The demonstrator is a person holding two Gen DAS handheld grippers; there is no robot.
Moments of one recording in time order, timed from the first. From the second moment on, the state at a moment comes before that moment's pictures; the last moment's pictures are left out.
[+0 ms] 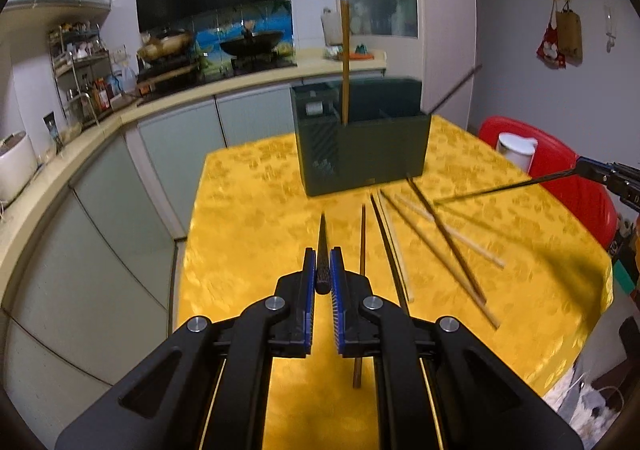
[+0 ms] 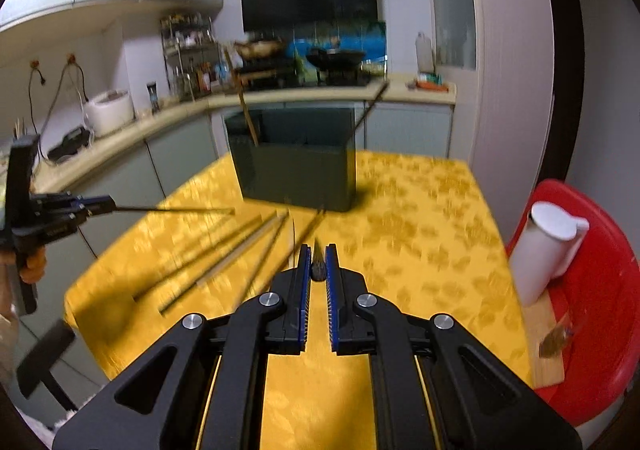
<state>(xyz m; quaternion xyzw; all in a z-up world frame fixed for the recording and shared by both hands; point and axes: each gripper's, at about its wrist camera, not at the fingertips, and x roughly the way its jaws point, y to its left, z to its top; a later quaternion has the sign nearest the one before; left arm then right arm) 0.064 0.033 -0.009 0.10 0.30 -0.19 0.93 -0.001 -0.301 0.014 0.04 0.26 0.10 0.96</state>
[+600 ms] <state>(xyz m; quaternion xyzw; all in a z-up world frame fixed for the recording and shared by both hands) 0.098 0.005 0.052 0.11 0.25 -0.20 0.94 0.050 -0.297 0.064 0.04 0.24 0.11 0.96</state>
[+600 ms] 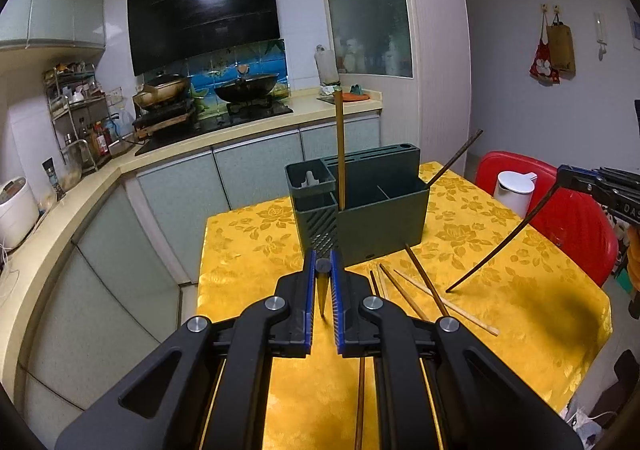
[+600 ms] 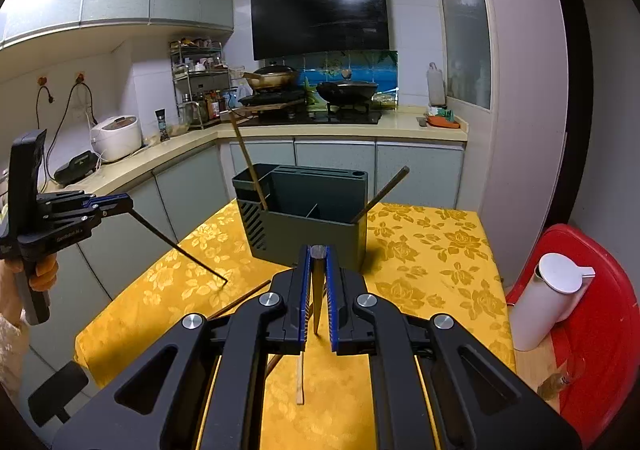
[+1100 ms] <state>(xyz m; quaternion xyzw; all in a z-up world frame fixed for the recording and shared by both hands) 0.133 -0.027 0.102 0.11 0.27 -0.24 0.92 0.112 -0.310 0.109 0.06 0.27 0.11 0.96</state>
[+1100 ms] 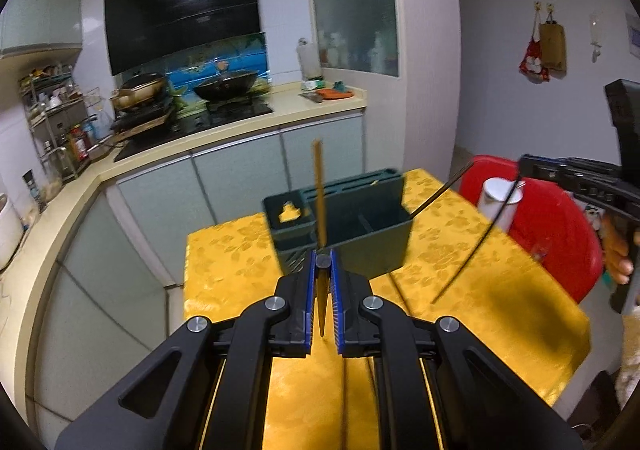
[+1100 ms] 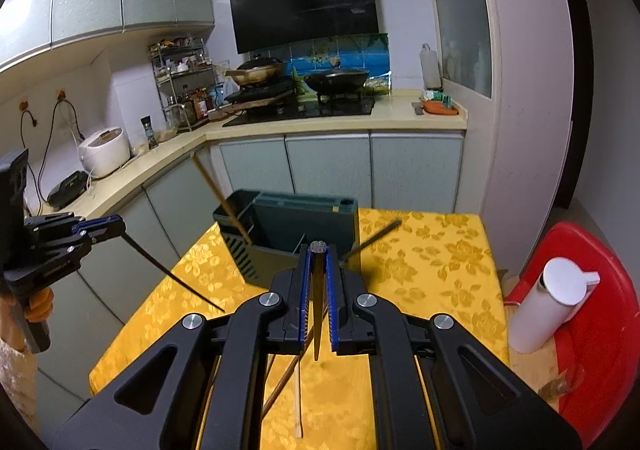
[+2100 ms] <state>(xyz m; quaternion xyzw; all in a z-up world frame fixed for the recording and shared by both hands) 0.220 -0.117 0.151 0.11 0.24 -0.21 0.94 0.211 -0.307 0.165 0.05 0.25 0.06 0.97</state>
